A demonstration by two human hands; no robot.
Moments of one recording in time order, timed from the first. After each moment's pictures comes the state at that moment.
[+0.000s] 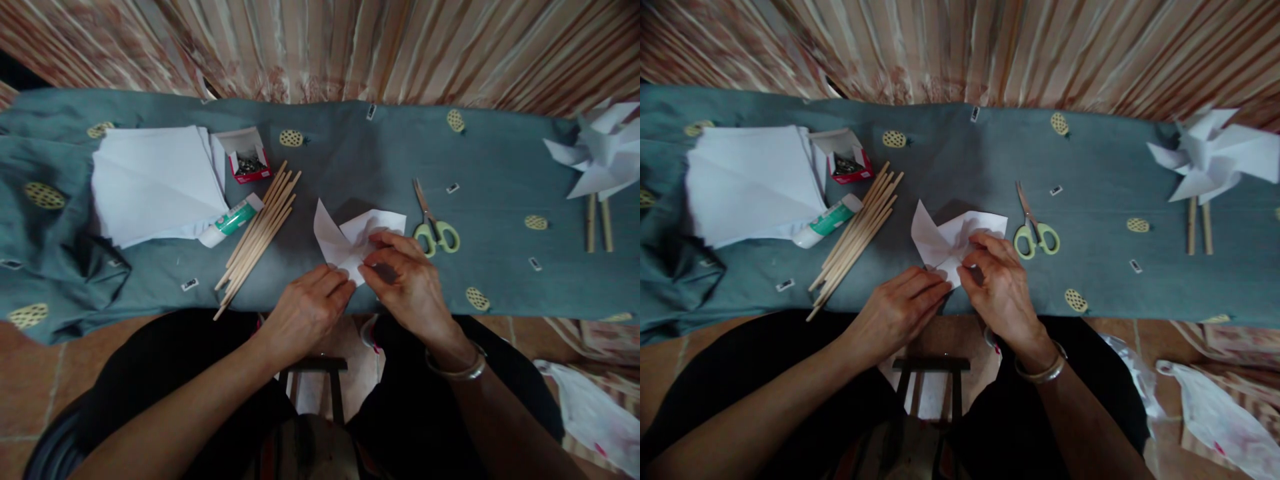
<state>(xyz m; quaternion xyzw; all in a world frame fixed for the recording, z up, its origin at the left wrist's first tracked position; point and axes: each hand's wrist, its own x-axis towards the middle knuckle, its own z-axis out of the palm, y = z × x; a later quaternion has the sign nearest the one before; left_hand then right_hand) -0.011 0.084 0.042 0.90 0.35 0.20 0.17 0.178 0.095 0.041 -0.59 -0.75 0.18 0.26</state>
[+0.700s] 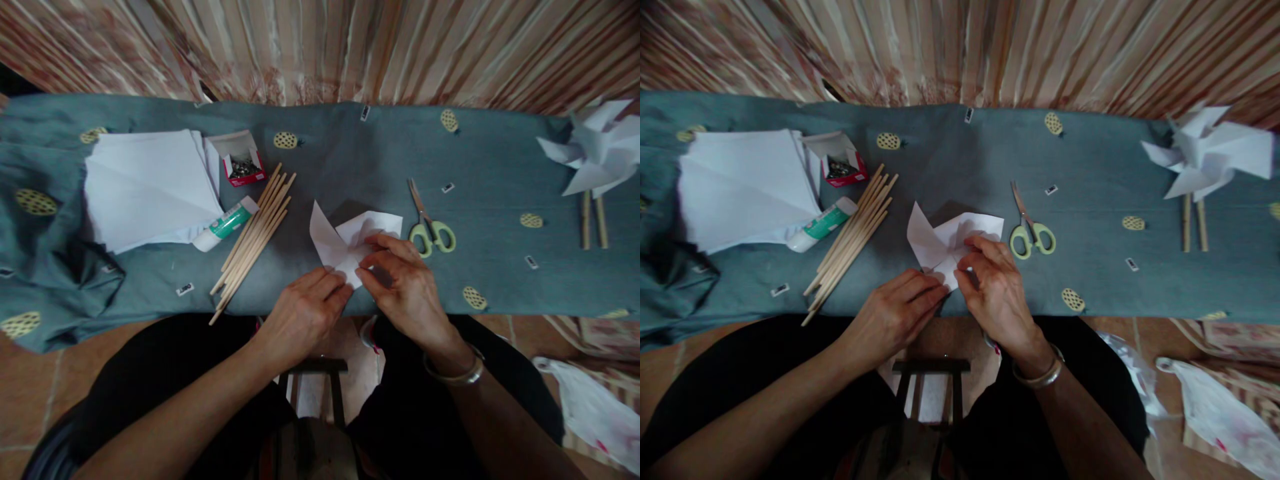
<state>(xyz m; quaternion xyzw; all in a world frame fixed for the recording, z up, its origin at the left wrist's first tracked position) -0.009 0.084 0.043 0.89 0.35 0.22 0.18 0.178 0.091 0.043 -0.59 -0.74 0.19 0.26</state>
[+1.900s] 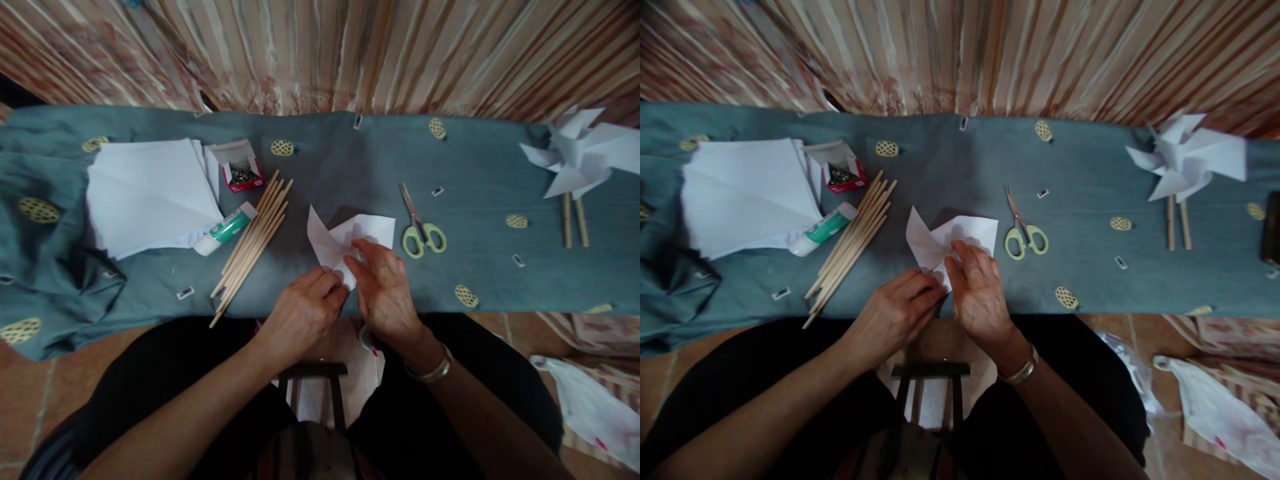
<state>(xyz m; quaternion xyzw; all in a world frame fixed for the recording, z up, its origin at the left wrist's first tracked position) -0.008 0.086 0.044 0.90 0.36 0.18 0.17 0.165 0.078 0.021 -0.53 -0.82 0.01 0.21</state>
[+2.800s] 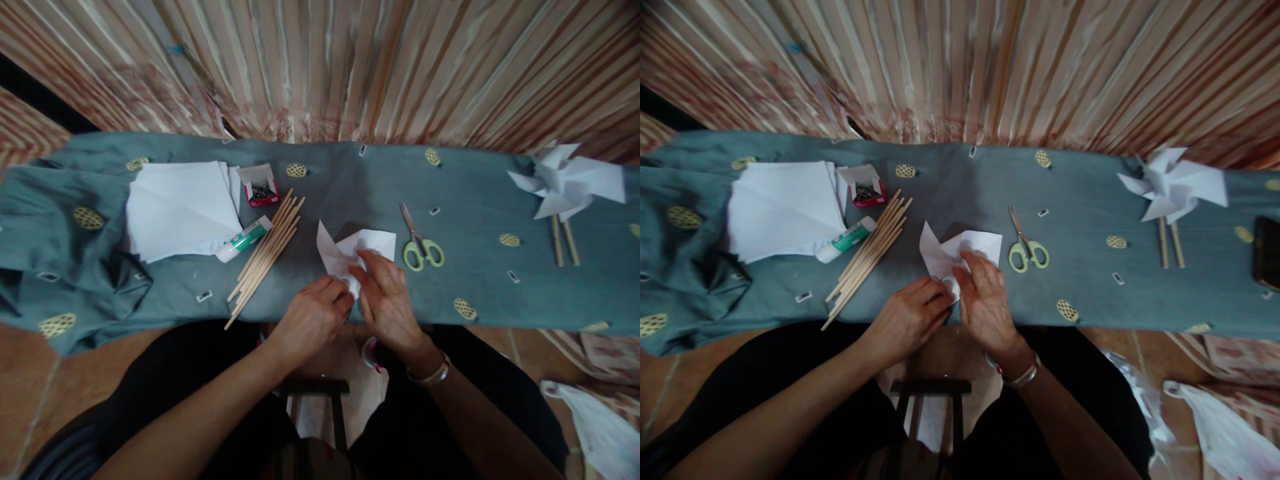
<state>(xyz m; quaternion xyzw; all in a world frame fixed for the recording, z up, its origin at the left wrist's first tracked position) -0.006 0.086 0.043 0.90 0.37 0.13 0.17 0.167 0.079 0.024 -0.52 -0.81 0.07 0.24</state>
